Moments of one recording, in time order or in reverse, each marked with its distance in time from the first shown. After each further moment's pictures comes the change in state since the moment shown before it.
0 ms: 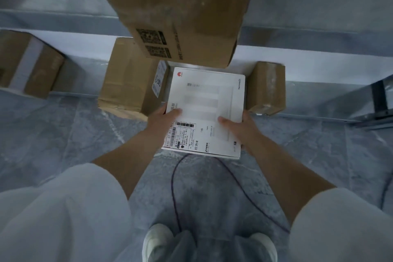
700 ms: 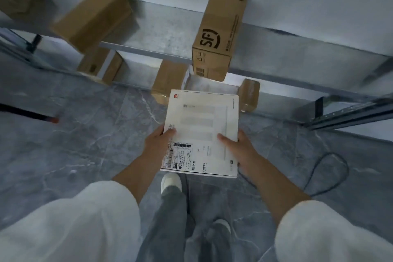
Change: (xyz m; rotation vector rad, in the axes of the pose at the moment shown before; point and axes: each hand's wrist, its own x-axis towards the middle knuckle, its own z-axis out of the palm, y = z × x) left_hand -0.342 0.053 -0.089 -0.193 0.152 -0.106; right_hand -0.343 -0.067 -0.040 -0.076 -0.094 0.015
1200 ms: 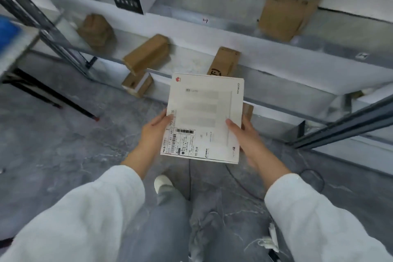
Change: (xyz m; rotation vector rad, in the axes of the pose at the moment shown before) left_hand -0.247 0.096 -0.065 -0.258 0.023 0.206; right_hand -0.239 -0.104 -0.058 0.044 -0.109 -0.355
